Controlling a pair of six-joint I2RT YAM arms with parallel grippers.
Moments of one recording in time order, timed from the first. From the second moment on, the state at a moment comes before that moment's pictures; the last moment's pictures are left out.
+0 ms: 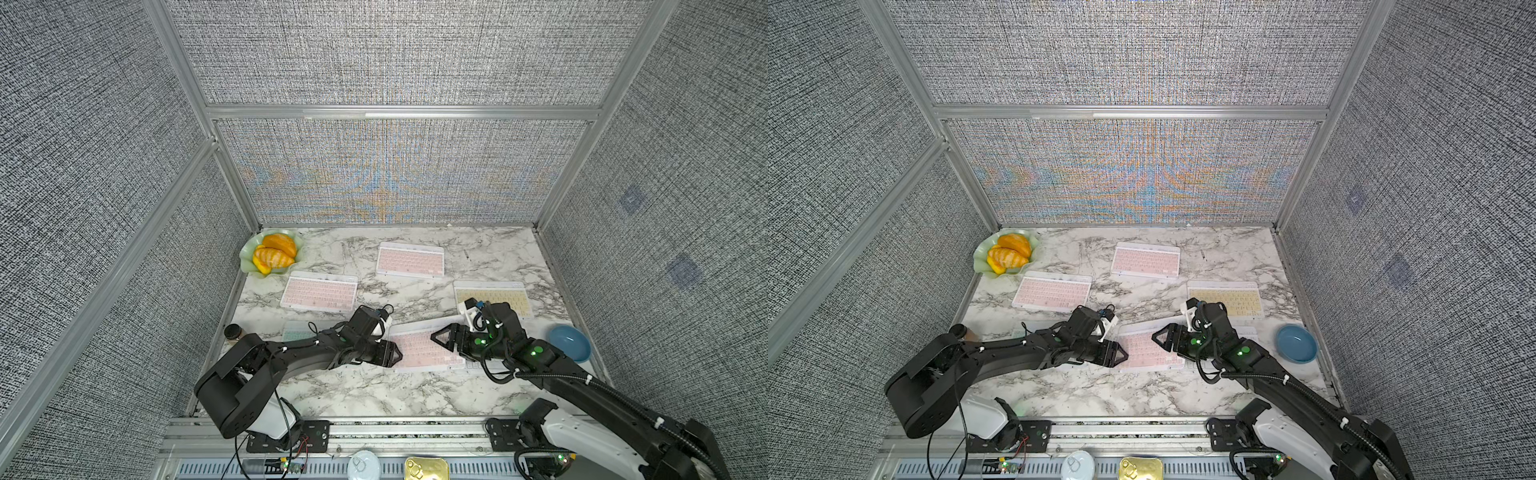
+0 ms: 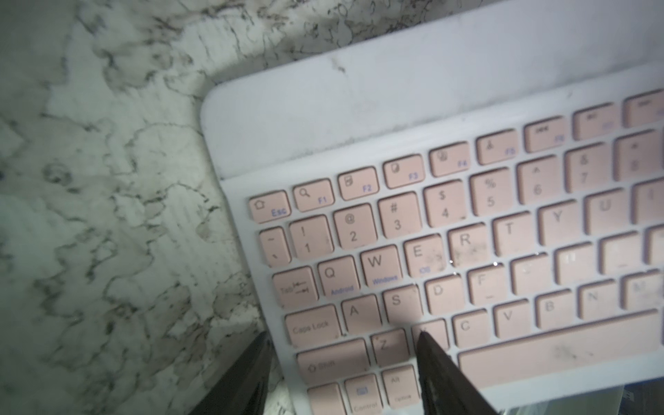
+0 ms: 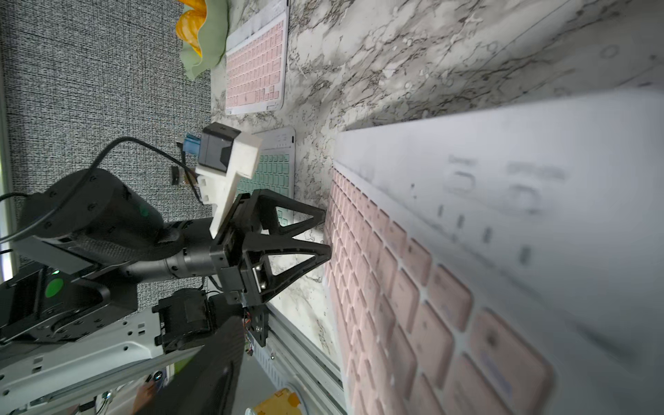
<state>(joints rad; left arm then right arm) -0.79 1.48 0.57 -0.05 0.39 -0.53 0.62 0.92 0.53 -0.30 -0.40 0.92</state>
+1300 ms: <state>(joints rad) -0.75 1.43 0.84 -0.24 0.19 -0.61 0.46 0.88 0.56 -0.36 -0.52 0.89</state>
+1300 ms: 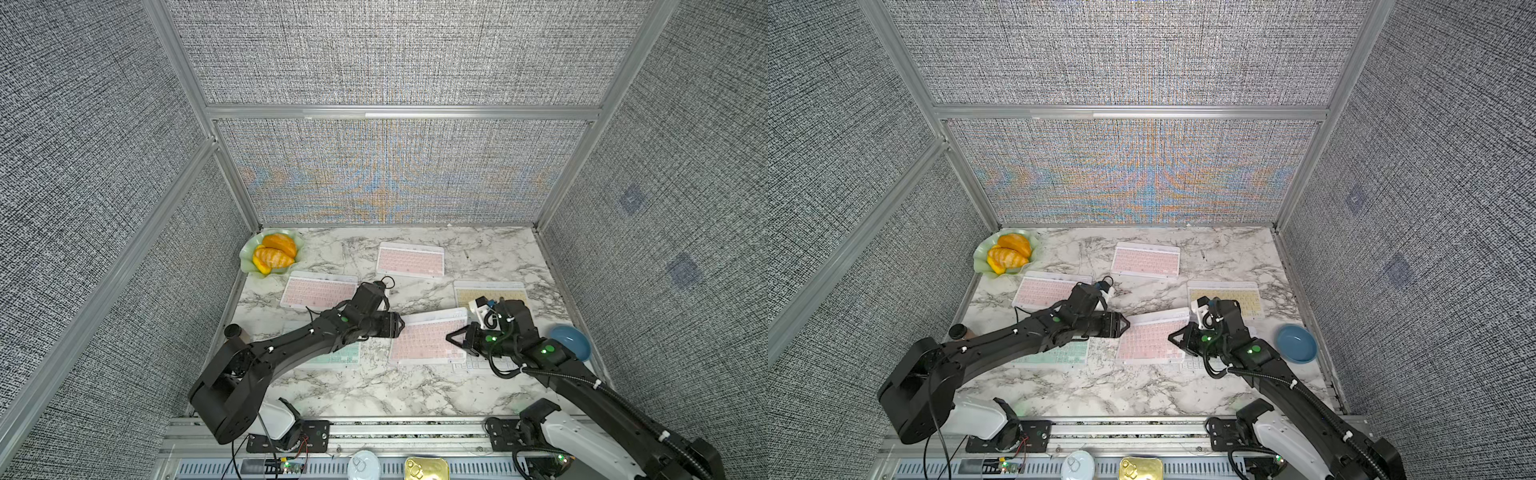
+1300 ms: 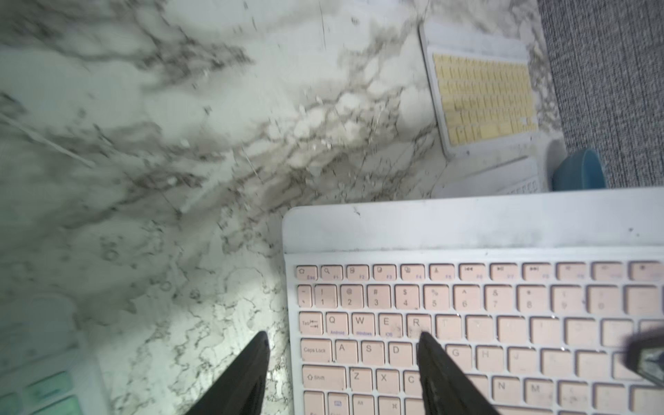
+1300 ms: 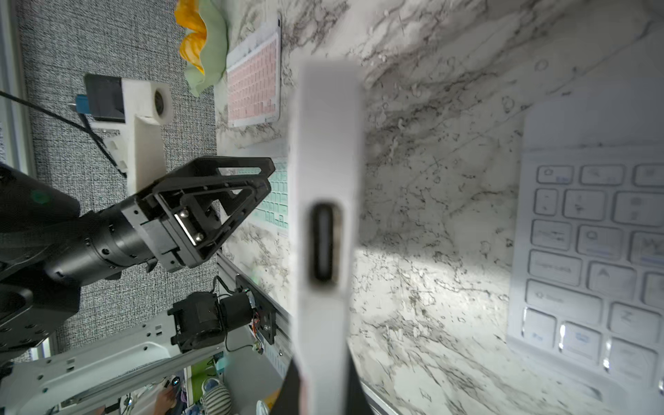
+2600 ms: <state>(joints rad) -0.38 1.76 1.33 -0.38 0.26 -0.50 0.13 2.04 1.54 0.00 -0.84 0.81</state>
